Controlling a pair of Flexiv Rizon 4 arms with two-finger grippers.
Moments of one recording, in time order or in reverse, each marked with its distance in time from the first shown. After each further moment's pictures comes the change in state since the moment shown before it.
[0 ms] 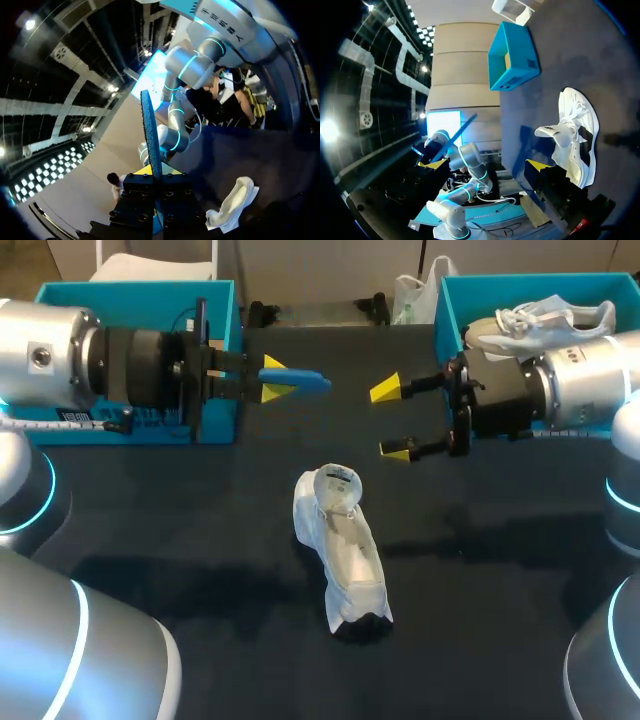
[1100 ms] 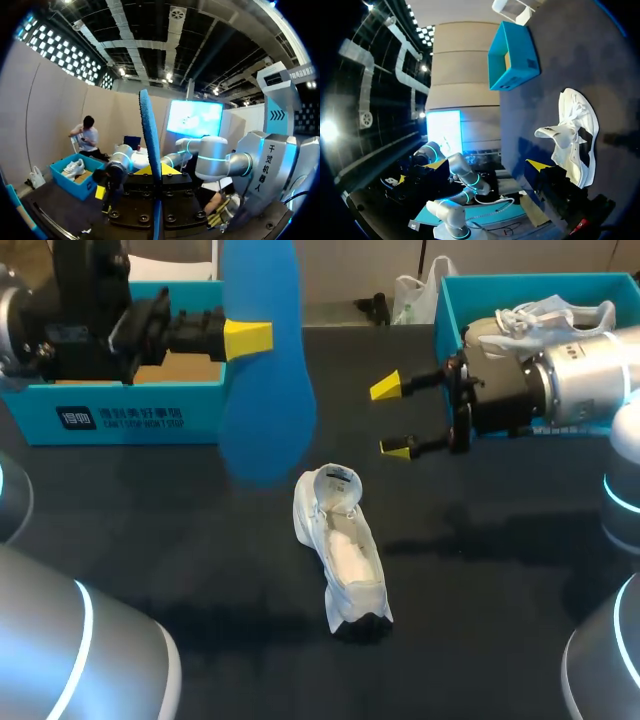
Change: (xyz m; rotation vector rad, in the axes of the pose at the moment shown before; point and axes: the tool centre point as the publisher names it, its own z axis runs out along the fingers) left arm -0.034 -0.110 -0.025 0.085 -0.066 -1.084; right arm 0.000 0.002 0.000 0.005 -0.002 -0.001
